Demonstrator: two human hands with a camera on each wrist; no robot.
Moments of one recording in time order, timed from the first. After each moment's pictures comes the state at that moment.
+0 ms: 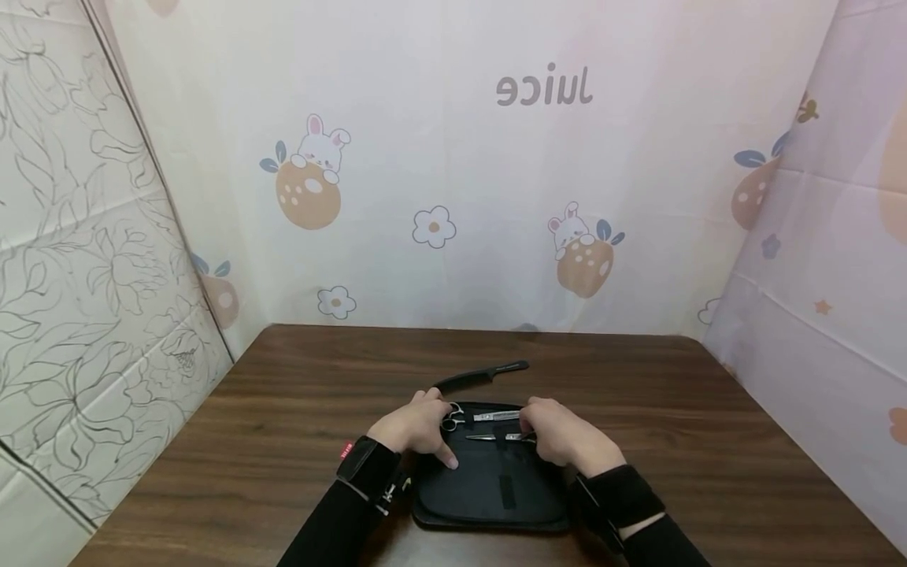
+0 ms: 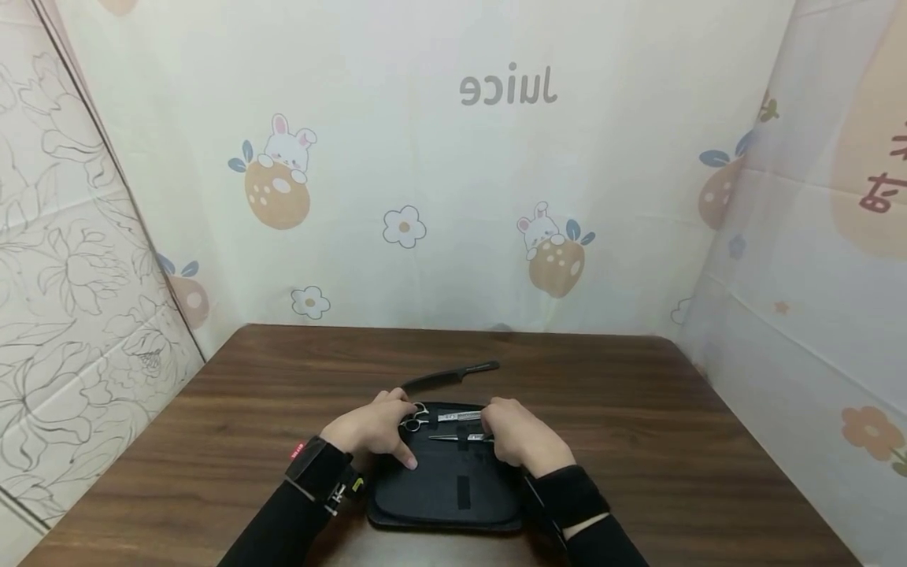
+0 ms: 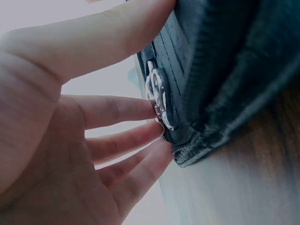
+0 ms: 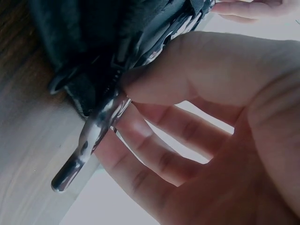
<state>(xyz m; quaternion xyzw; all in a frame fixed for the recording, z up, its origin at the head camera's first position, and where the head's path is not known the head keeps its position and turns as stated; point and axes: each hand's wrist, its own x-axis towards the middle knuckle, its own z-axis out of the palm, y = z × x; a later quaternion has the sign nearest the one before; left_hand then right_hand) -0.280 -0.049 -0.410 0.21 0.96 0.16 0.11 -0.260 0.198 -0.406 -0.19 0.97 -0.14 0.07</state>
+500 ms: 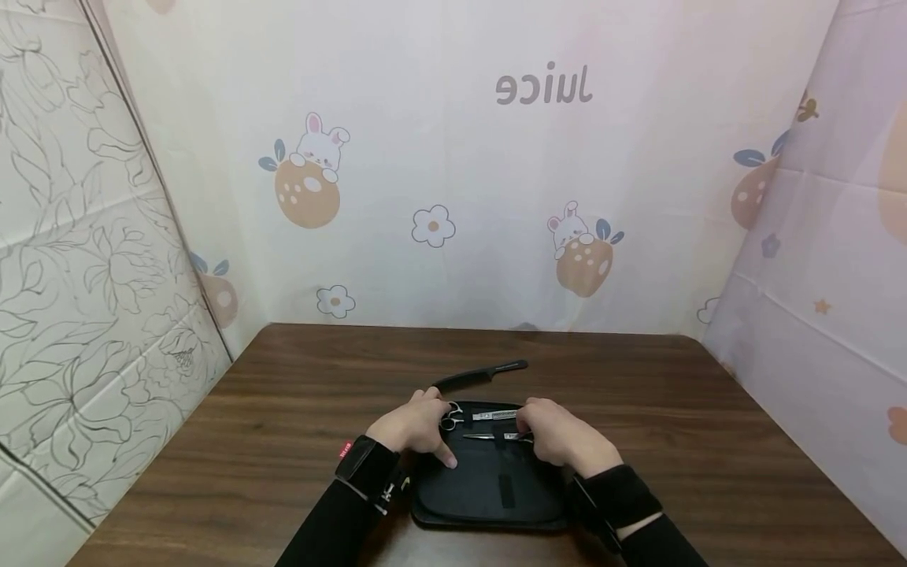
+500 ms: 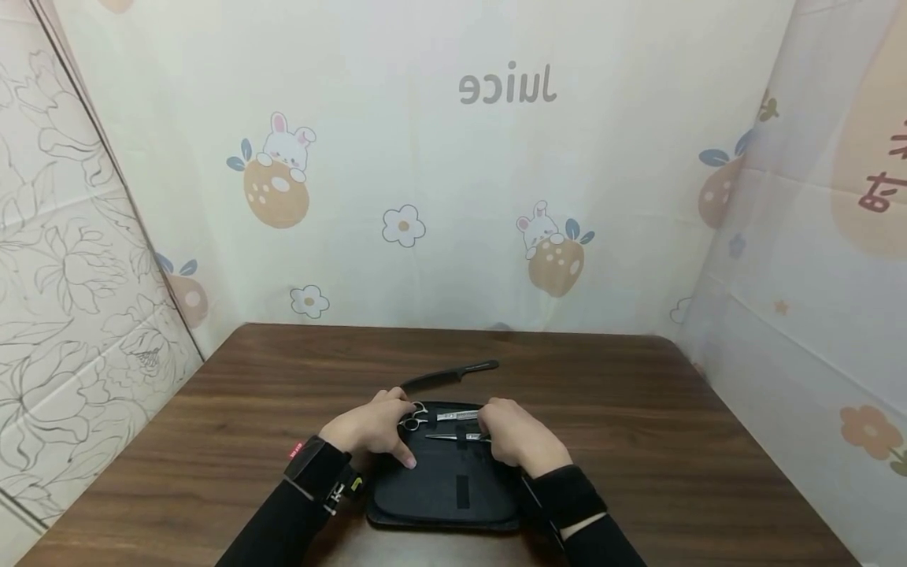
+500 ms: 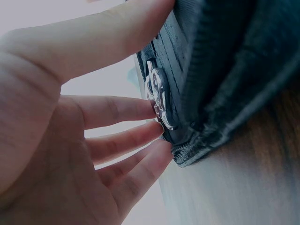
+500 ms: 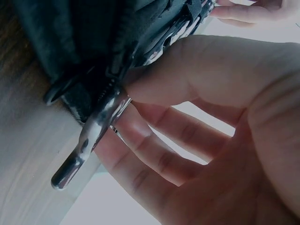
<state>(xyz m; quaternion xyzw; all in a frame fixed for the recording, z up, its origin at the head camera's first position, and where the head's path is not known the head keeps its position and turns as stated) -0.280 -0.049 -0.410 0.21 0.96 0.15 0.11 -0.259 0.195 -0.404 -0.20 0.97 -0.14 0.07</state>
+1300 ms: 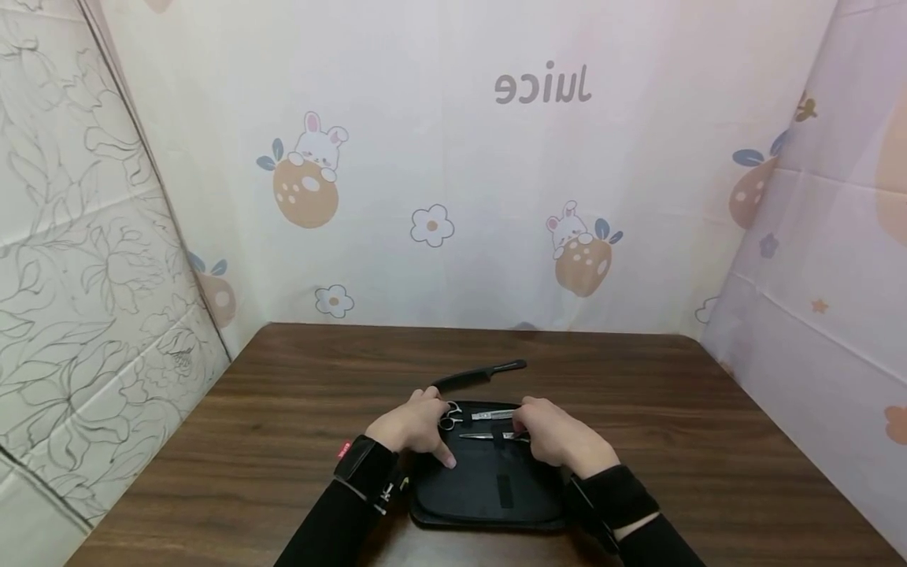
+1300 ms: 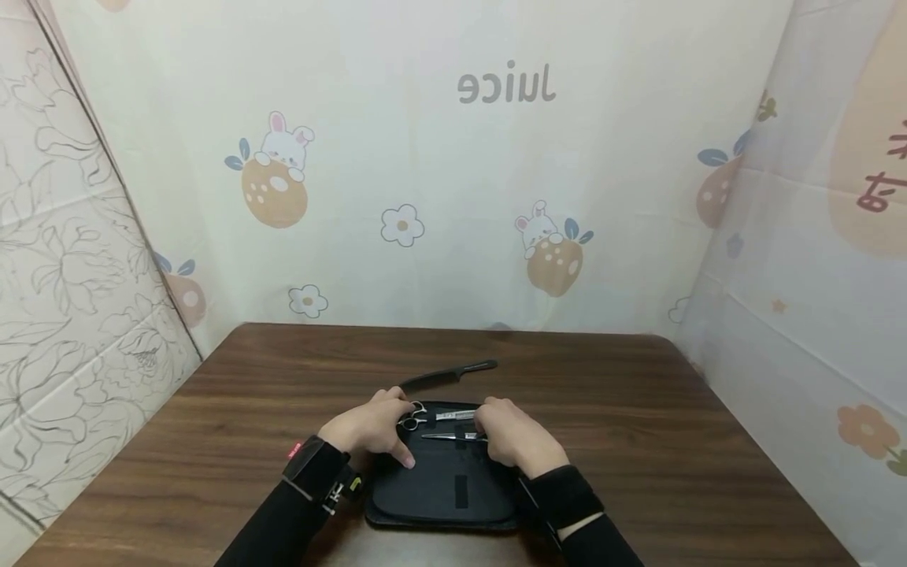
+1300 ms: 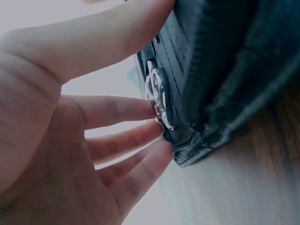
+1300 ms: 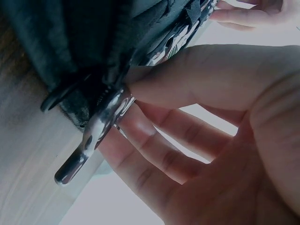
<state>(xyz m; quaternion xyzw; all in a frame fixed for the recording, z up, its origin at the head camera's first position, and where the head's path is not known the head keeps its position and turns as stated) -0.281 -0.049 -0.411 0.21 0.96 0.16 0.11 -0.258 0.193 -0.404 -0.21 0.97 -0.12 0.06</state>
